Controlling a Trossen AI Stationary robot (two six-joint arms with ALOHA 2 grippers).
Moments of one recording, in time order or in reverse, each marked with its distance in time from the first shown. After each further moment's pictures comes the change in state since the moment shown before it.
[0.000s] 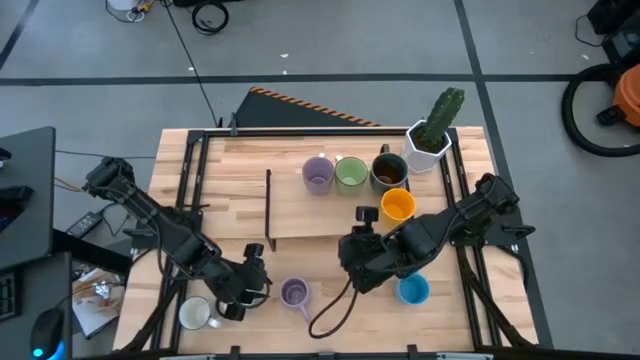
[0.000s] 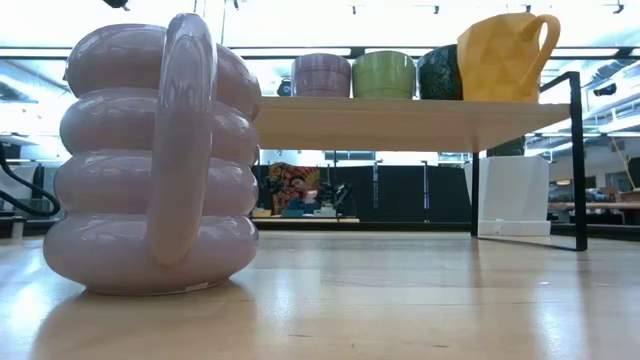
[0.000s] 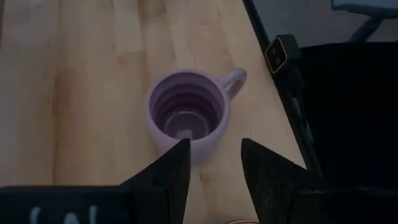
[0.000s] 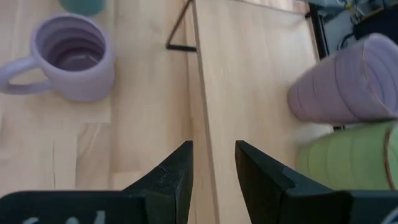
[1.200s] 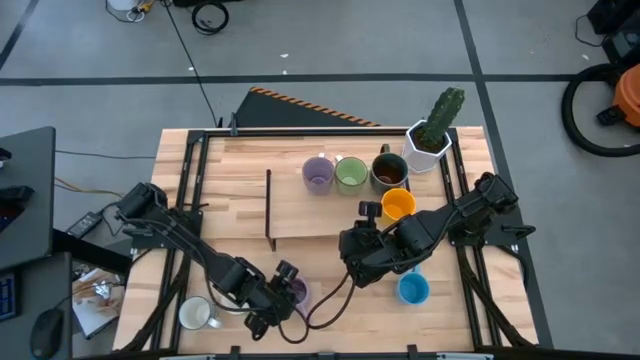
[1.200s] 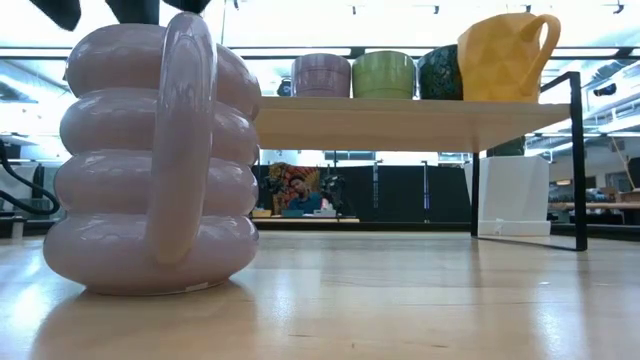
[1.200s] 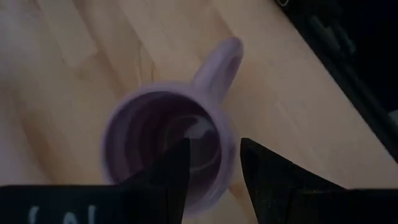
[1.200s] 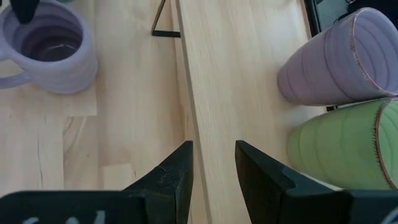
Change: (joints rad) left arm 0.048 0.400 0.288 -0.143 0.085 0.400; right arm -0.025 0.001 0.004 -0.062 0.001 0.053
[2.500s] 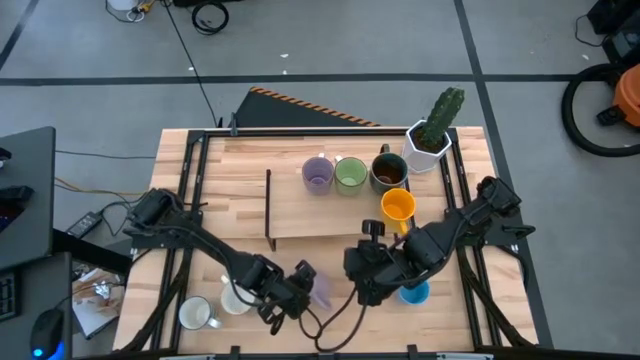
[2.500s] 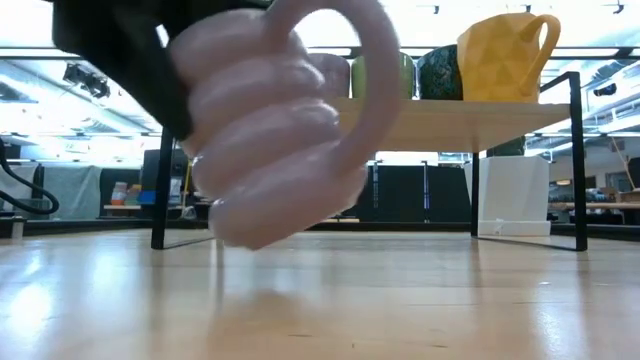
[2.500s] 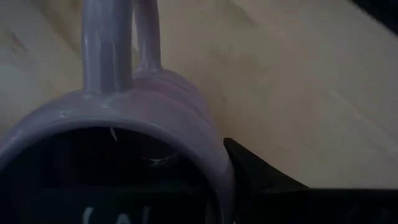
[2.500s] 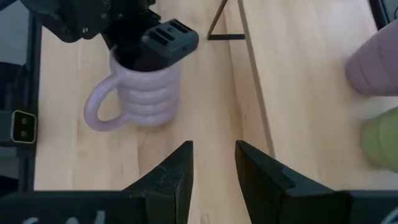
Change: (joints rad) left arm 0.091 0.111 -0.002 0.113 0.042 0.320; right arm 0.084 0.000 0.000 0.068 -0.117 0.122
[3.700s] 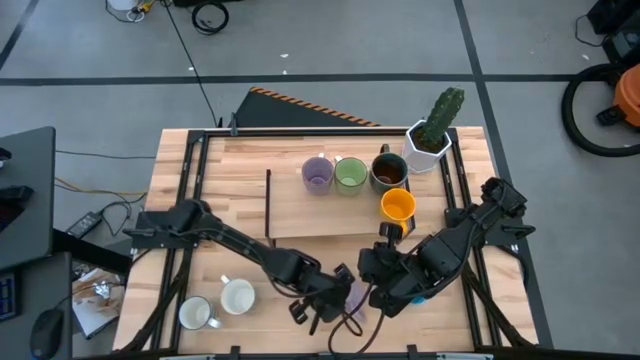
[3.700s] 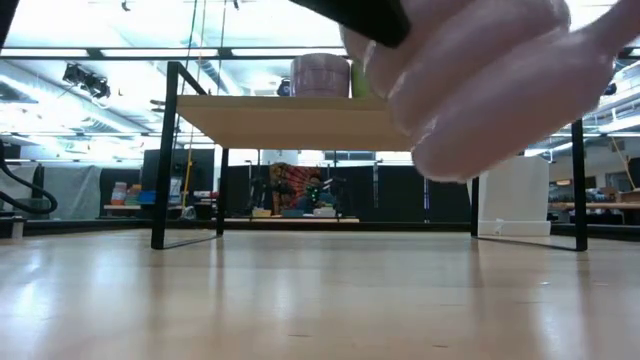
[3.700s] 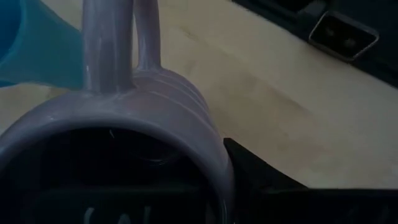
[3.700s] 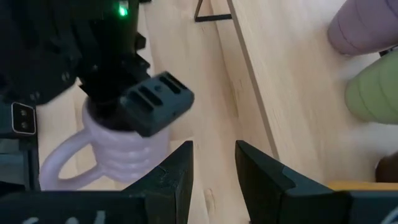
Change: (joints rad) left arm 0.116 0.250 0.471 -0.135 0.153 0.247; right arm 0.074 -0.024 0.000 -0.126 0.049 0.192
